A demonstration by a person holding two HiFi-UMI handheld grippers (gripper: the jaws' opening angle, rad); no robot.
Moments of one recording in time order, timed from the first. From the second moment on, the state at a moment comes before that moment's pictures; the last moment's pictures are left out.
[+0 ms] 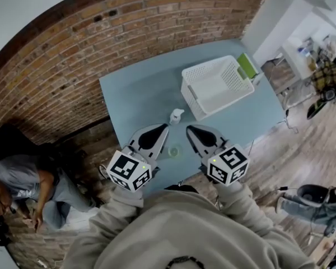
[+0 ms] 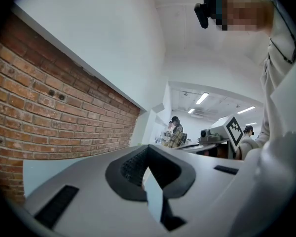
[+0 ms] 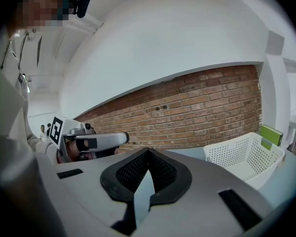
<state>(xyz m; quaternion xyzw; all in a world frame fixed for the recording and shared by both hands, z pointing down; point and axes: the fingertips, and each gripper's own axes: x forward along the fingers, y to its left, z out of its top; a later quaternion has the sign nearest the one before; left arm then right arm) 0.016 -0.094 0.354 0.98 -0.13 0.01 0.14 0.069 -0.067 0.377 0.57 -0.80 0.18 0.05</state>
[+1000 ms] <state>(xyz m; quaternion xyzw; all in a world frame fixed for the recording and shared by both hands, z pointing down) 0.019 -0.081 0.388 0.98 -0.12 0.04 0.17 0.068 -0.054 0.427 0.57 -0.79 0.23 0.09</state>
